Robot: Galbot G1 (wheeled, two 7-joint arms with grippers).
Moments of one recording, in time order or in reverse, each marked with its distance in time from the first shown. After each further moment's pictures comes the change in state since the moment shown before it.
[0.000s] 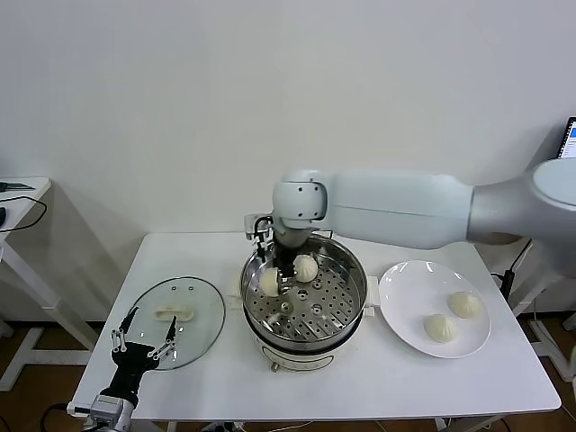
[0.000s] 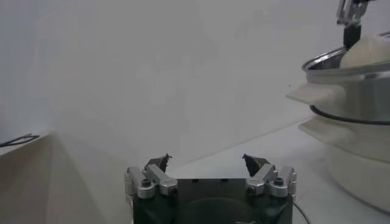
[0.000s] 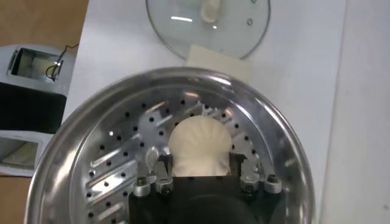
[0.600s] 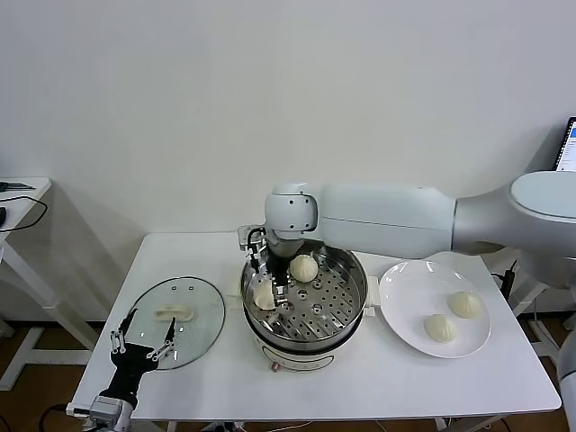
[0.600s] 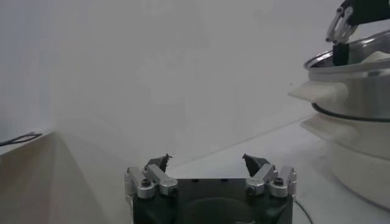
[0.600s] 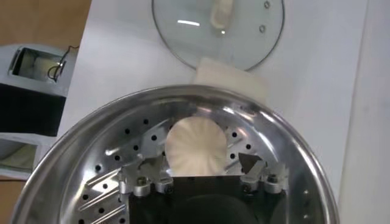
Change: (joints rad) left arm 0.005 -0.001 0.000 -0.001 0.001 0.000 0.000; right arm 0.019 -0.072 0.018 0.054 -0.026 0.001 -0.022
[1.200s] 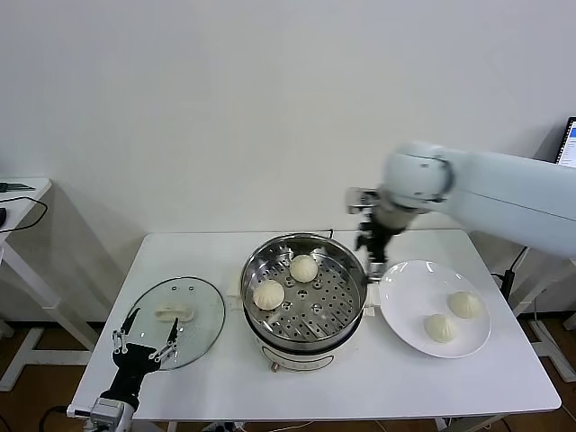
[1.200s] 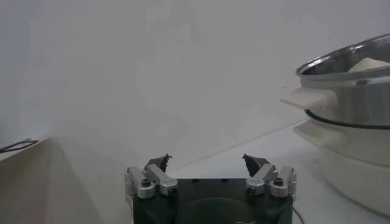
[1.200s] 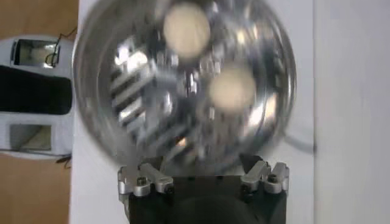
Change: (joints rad) left arm 0.023 0.006 0.014 -0.033 0.006 0.008 -0.007; right arm 0.127 -0.565 -0.024 0.186 -0.182 0.016 -0.204
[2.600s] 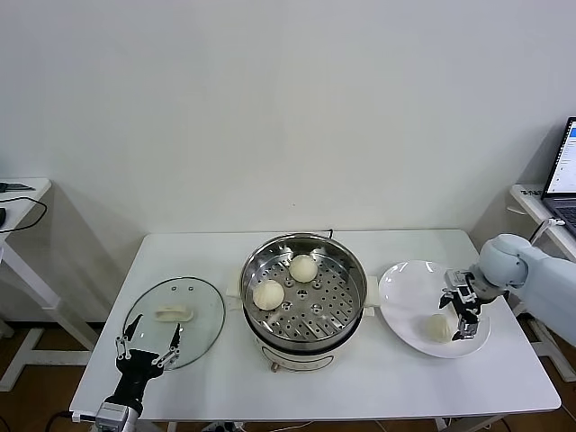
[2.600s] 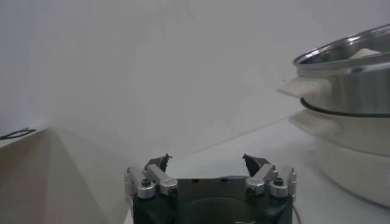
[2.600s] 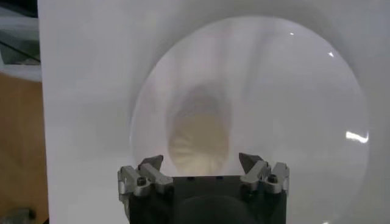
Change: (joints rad) left arm 0.006 -0.022 0.005 0.020 0.016 -0.005 -0.006; right arm -0.842 -0.107 0.637 -0.349 -0.527 0.506 -0.039
